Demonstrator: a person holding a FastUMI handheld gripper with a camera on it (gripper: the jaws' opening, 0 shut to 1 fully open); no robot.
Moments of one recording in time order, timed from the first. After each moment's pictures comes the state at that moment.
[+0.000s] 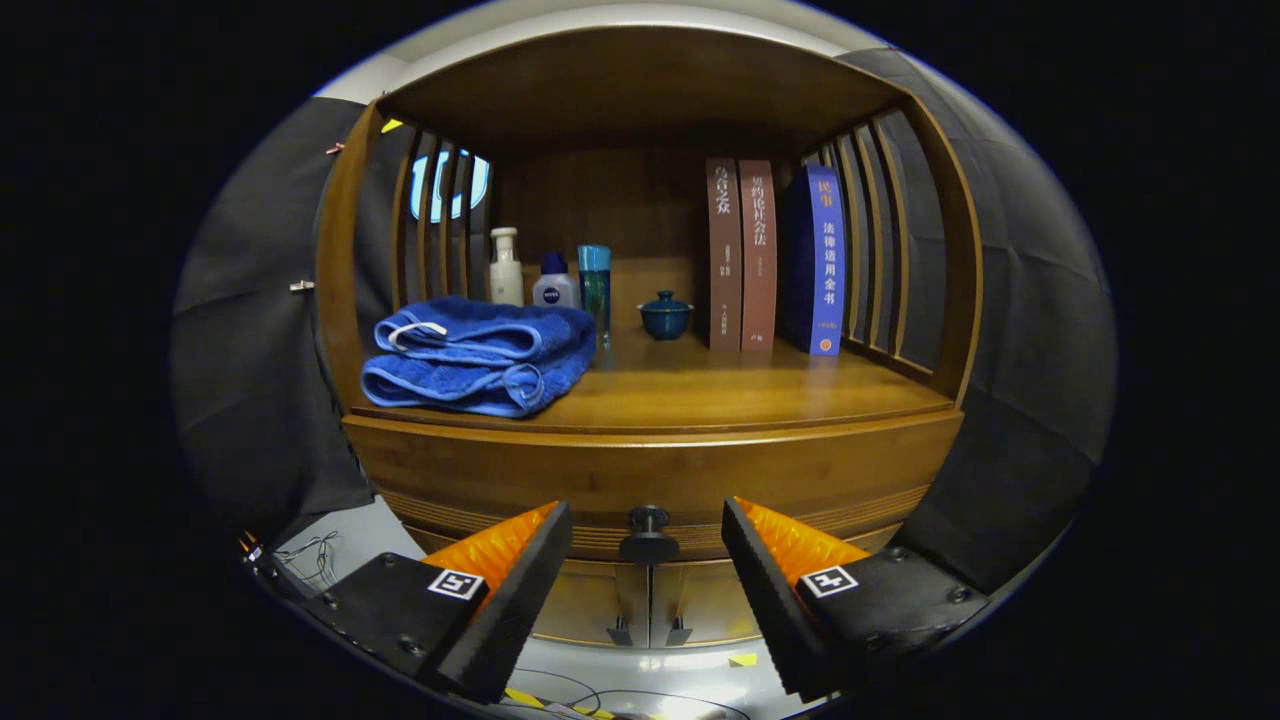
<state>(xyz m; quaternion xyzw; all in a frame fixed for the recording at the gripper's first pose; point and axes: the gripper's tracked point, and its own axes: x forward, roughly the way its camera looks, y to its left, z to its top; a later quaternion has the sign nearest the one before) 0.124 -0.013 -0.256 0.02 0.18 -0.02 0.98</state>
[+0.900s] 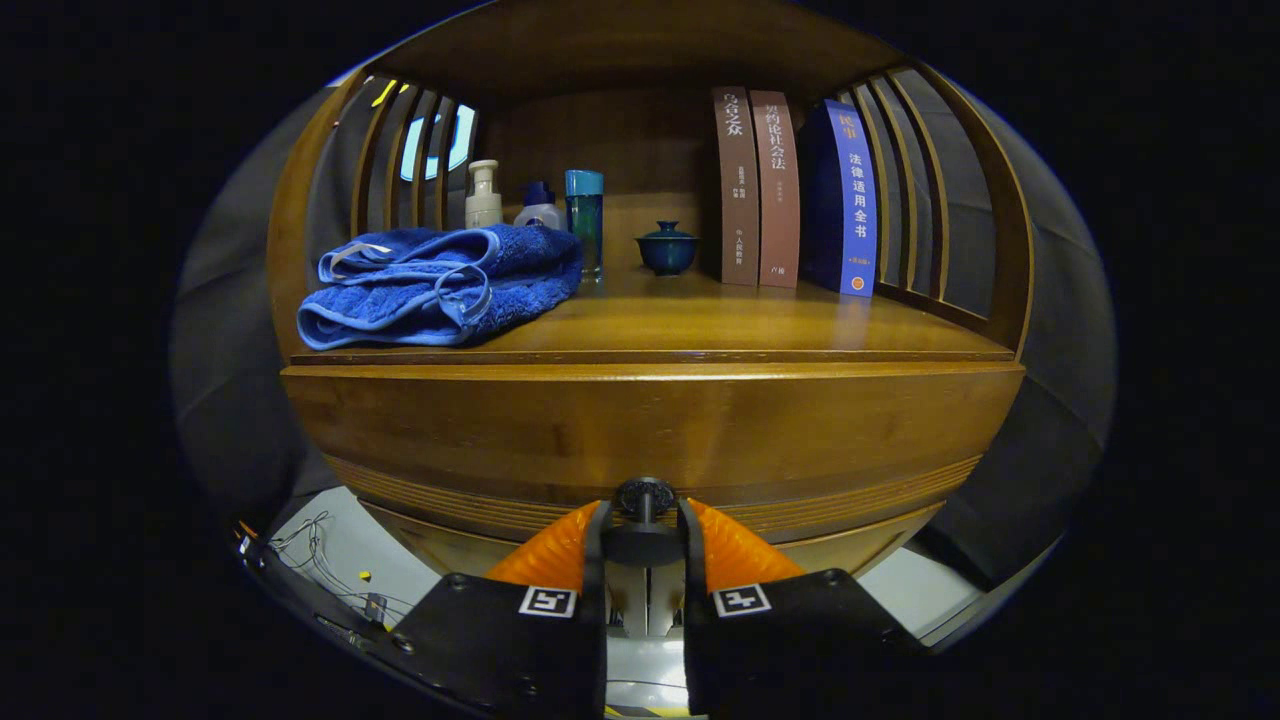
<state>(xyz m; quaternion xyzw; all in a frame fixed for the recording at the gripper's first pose) 0.151 -0.014 -0.315 0.02 0.24 -0.01 0.97</state>
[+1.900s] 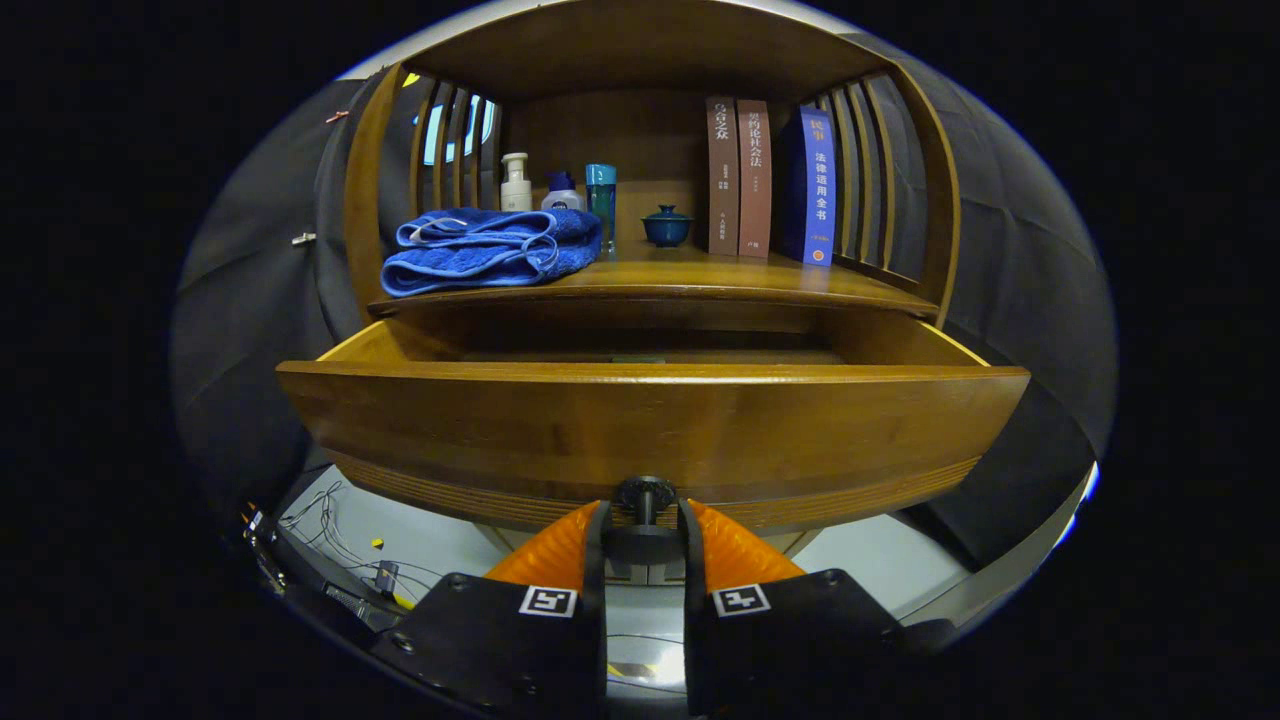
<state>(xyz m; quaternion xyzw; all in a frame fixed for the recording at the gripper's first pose) 0.031 -0.007 -0.303 0.01 0.28 -0.01 0.96</state>
